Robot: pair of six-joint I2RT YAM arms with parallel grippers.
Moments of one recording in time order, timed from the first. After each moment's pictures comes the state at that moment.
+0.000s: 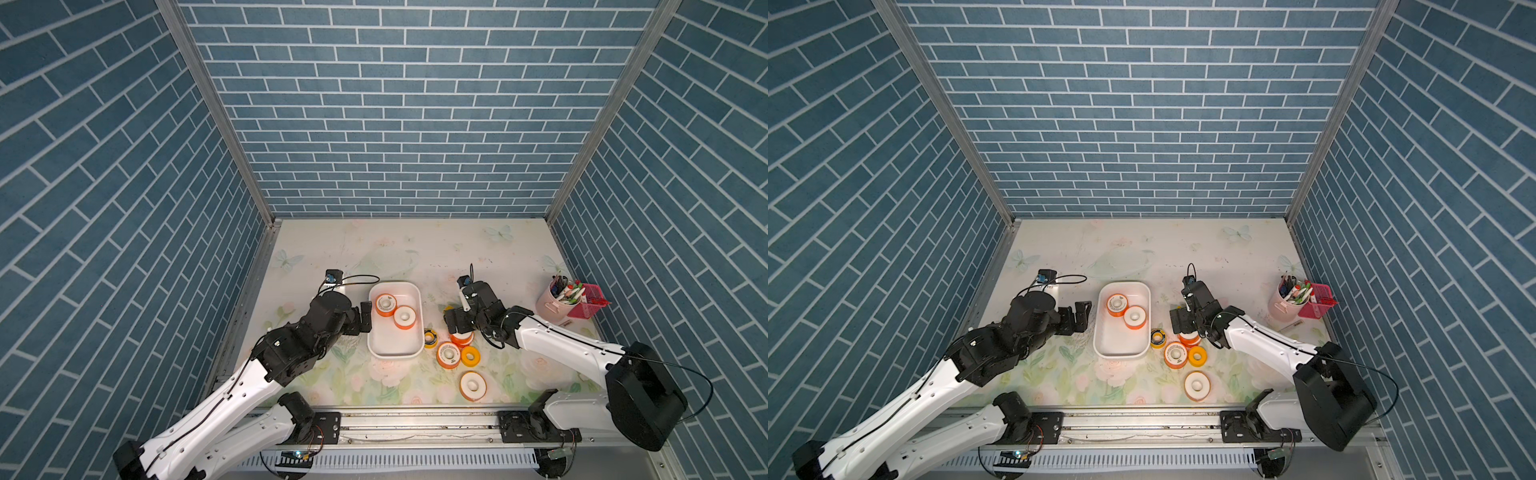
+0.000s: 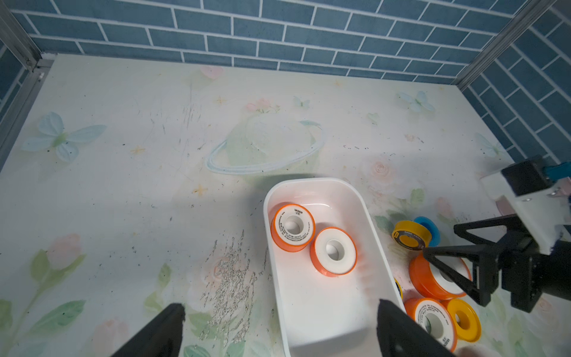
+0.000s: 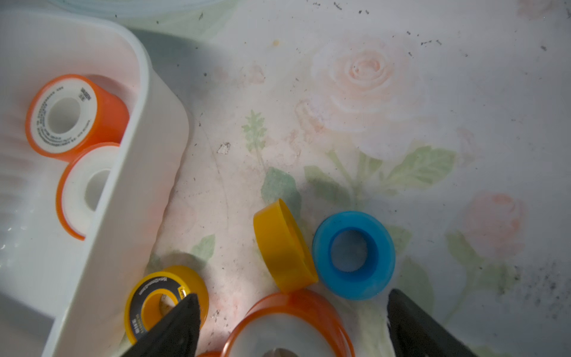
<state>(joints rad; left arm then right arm) -0.76 0.78 0.83 -0.69 -0.37 -0.52 0.72 1.33 0.71 -0.32 0.11 0.31</state>
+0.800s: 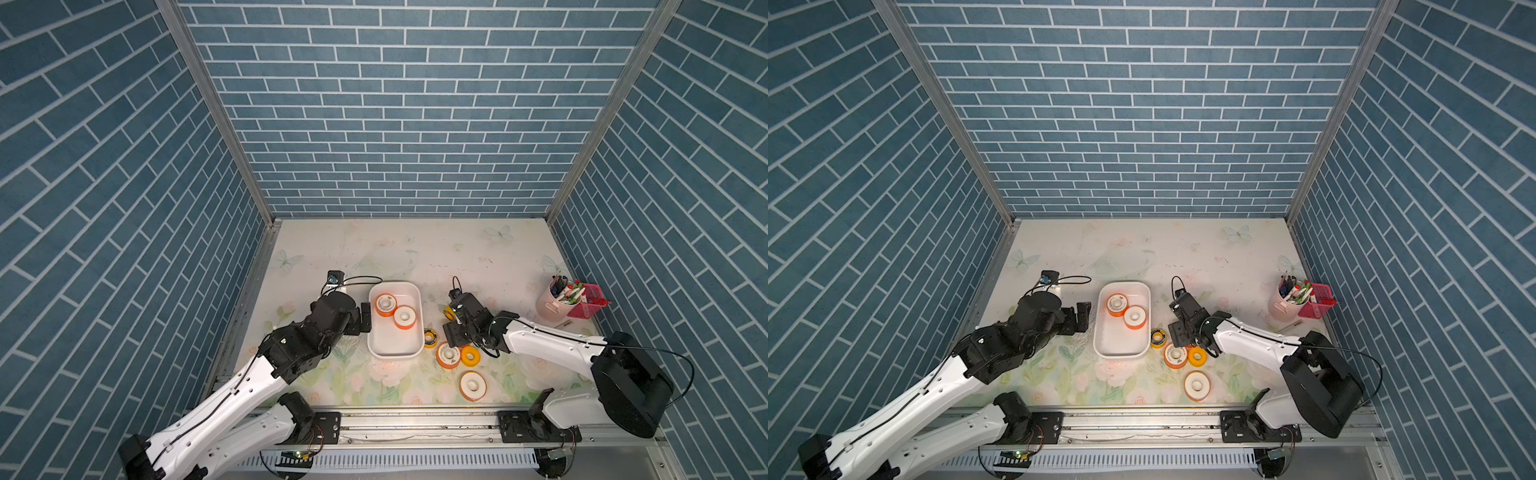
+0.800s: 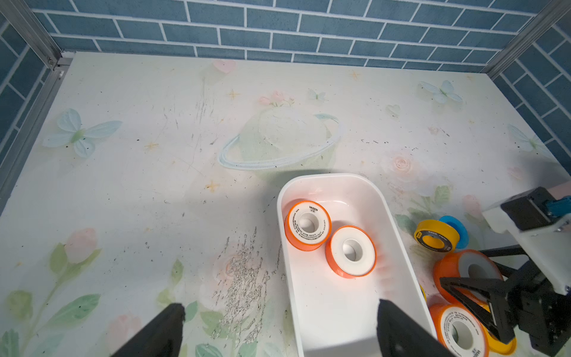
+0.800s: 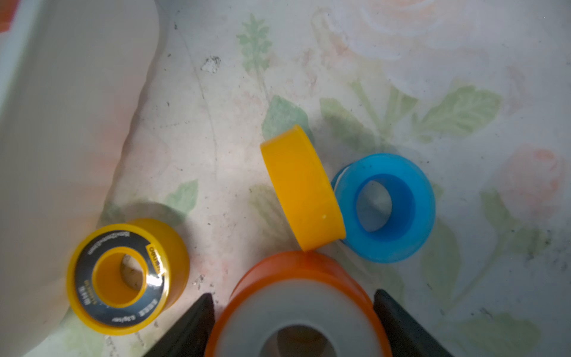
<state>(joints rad) -0.76 0.83 0.82 -0.69 -0.41 -0.52 0.81 1.39 0.68 -0.38 0.18 0.35</state>
